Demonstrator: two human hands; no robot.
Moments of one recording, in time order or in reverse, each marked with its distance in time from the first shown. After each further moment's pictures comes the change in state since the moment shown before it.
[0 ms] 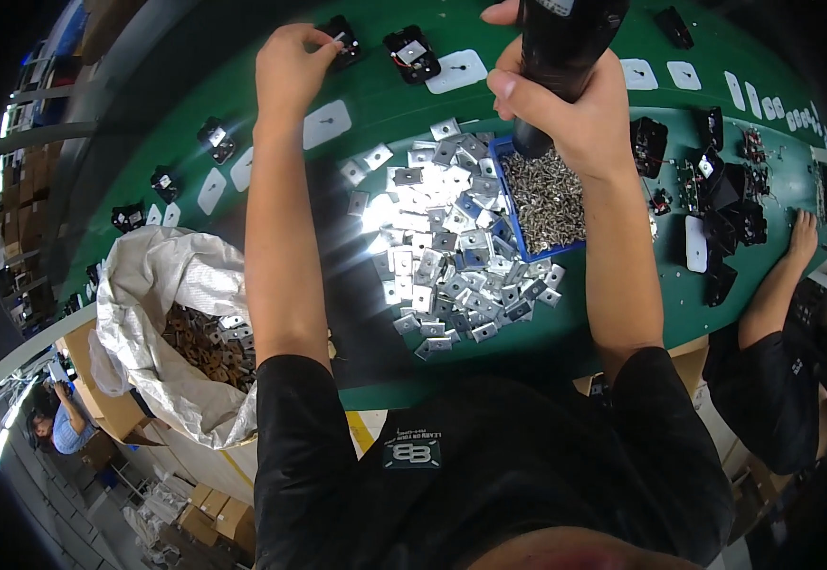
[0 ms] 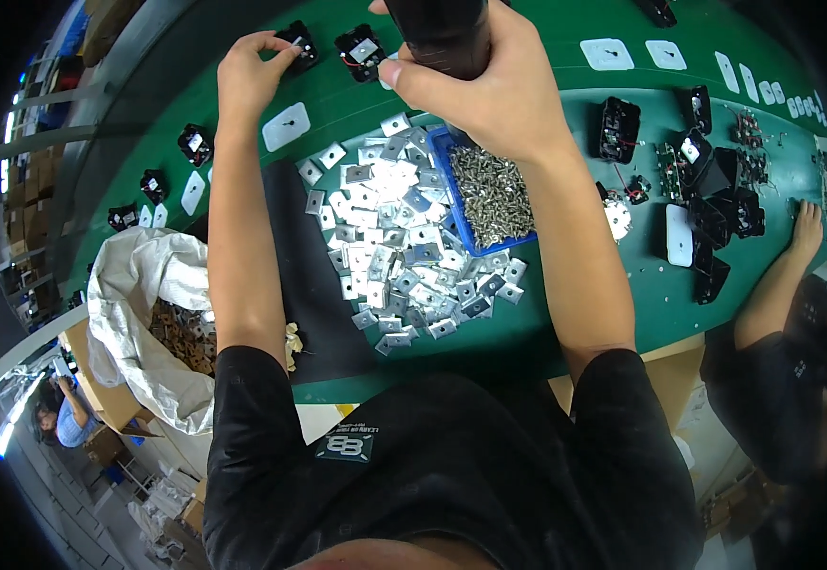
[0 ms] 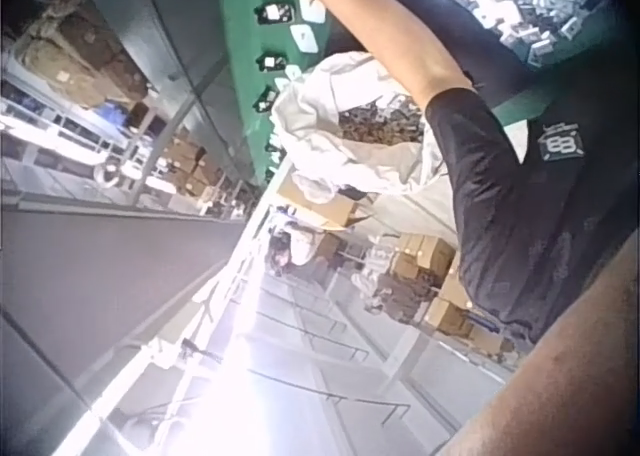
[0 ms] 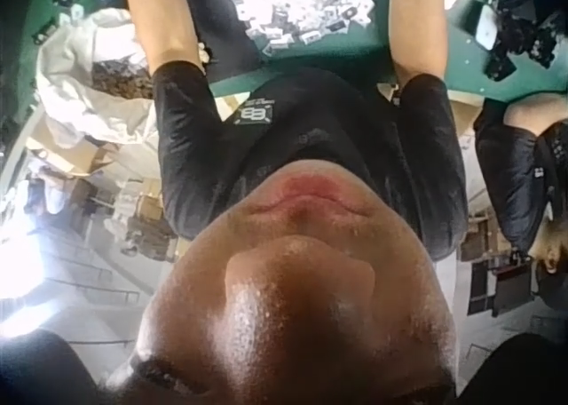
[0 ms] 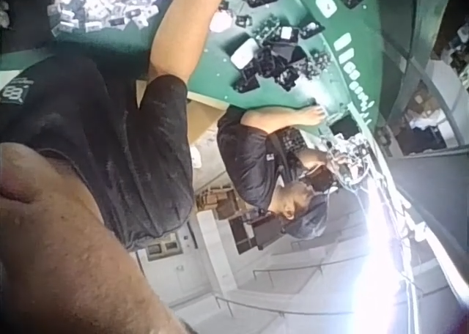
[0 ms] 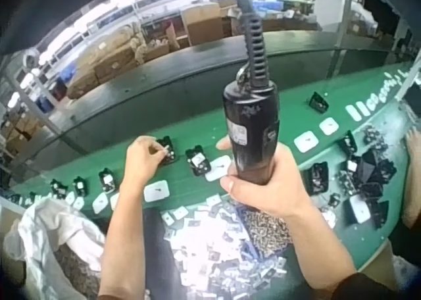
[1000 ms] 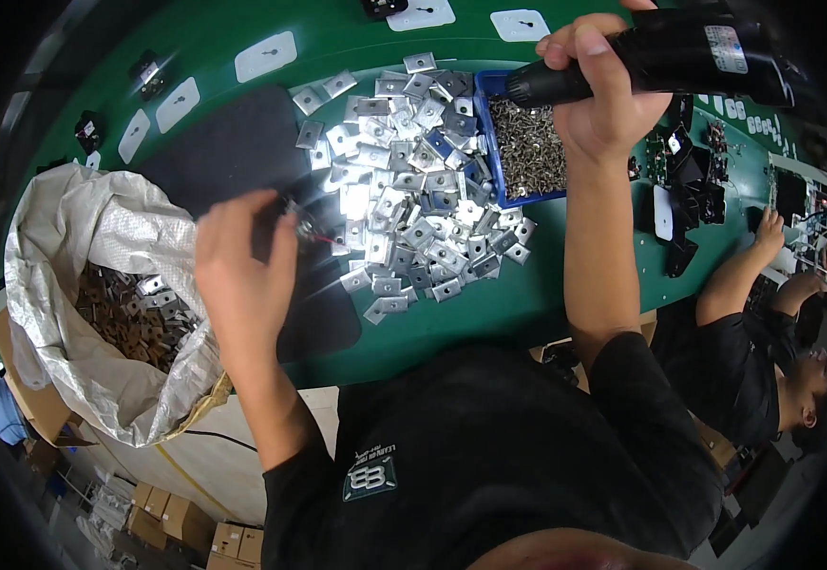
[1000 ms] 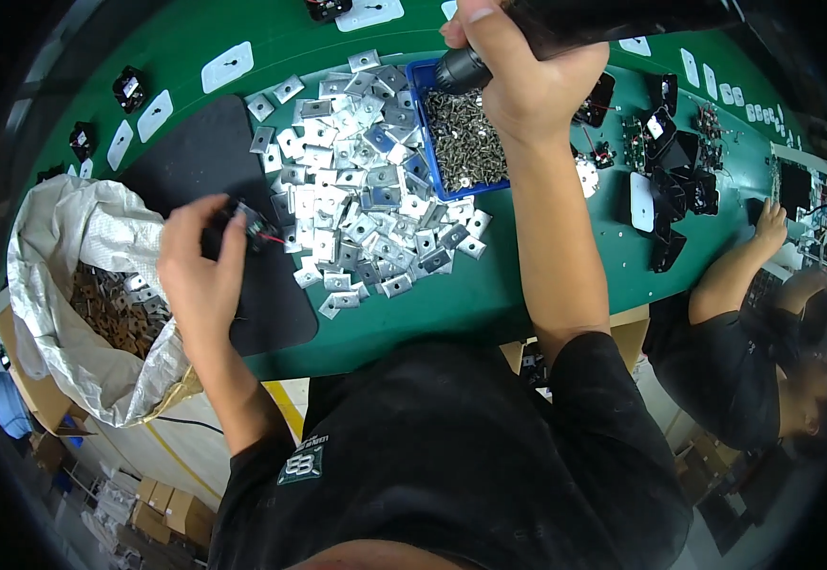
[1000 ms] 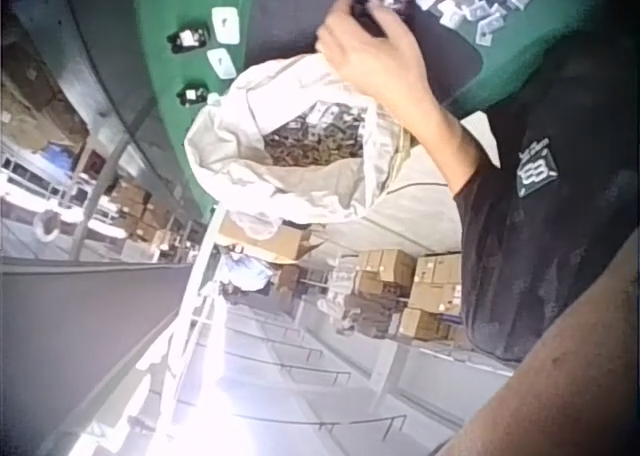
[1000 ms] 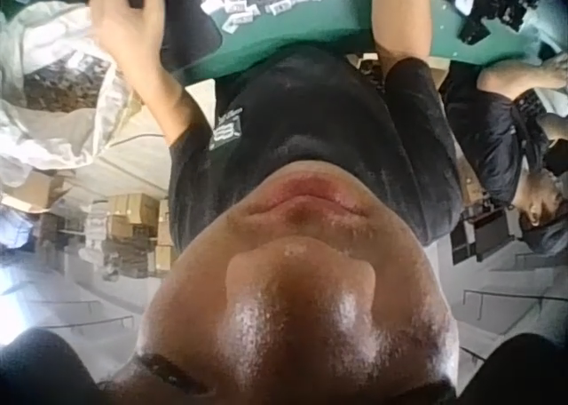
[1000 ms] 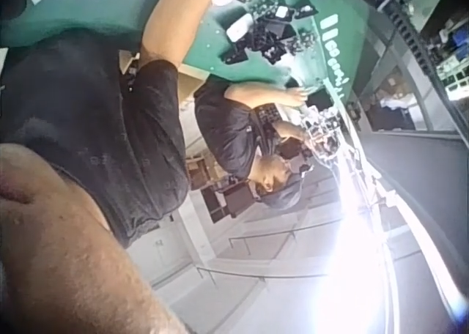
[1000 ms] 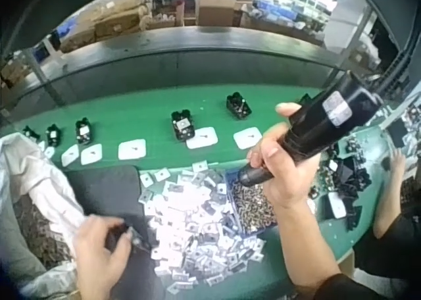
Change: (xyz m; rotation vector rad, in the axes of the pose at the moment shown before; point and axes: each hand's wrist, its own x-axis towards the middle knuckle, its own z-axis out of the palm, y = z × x) left_hand -0.229 0.103 -0.119 -0.043 -0.100 -0.268; right_hand -0.011 -0.060 0.056 -0.485 0.567 0.438
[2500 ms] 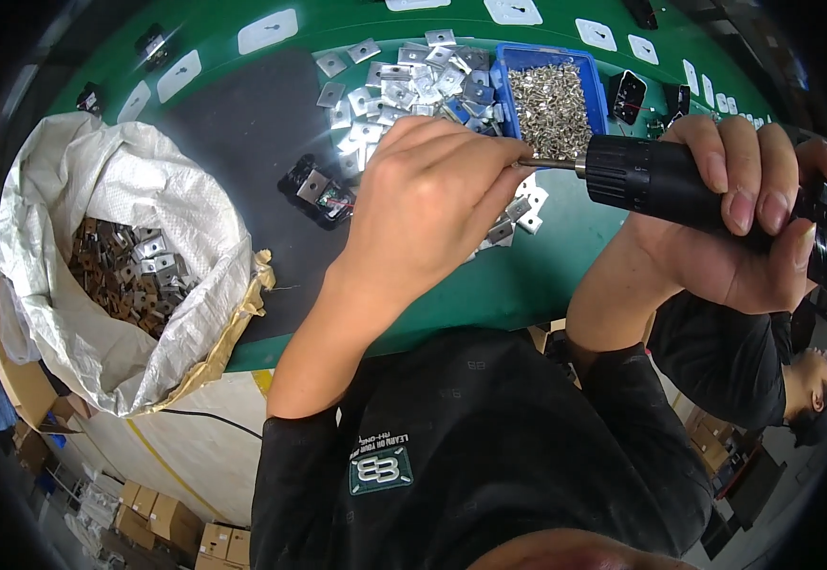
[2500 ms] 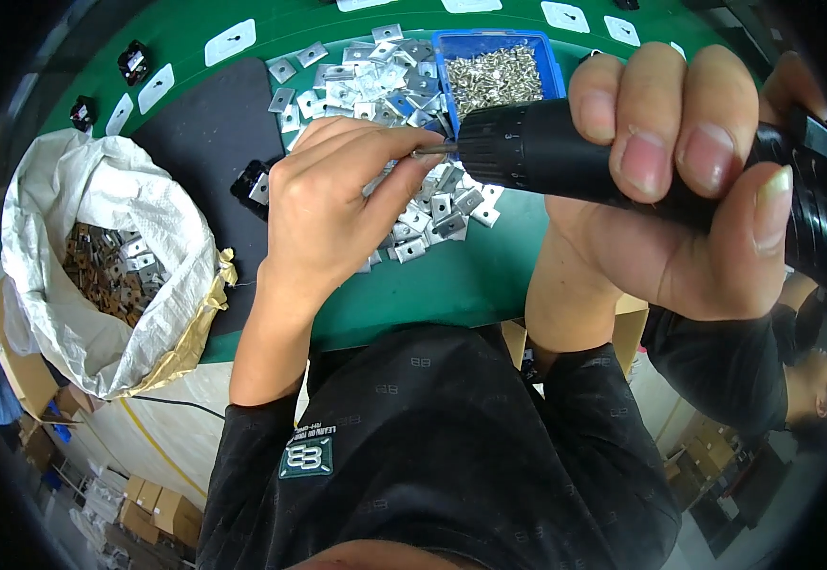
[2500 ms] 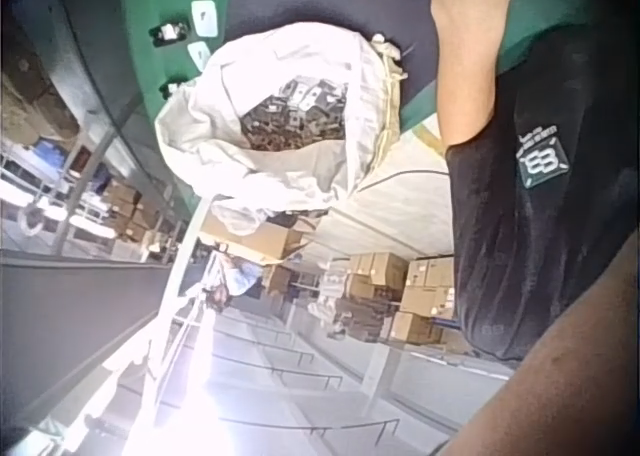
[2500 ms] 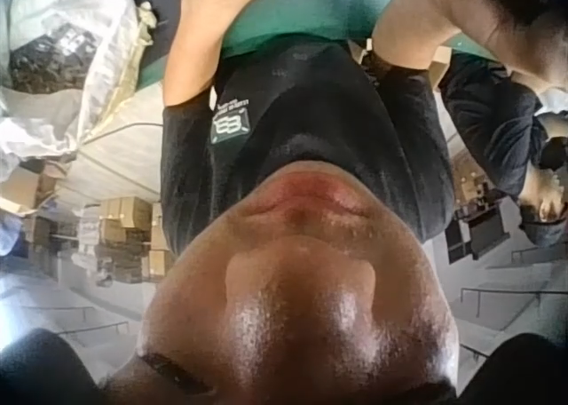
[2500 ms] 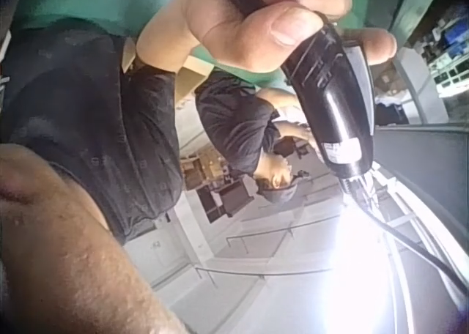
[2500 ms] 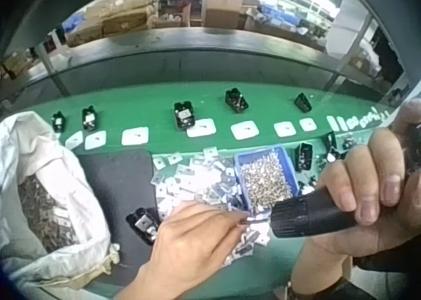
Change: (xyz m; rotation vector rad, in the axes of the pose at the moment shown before) left_hand 0.015 0.085 0.042 -0.573 0.085 0.451; right_hand -0.026 -0.110 -0.007 0.474 -0.391 0.084
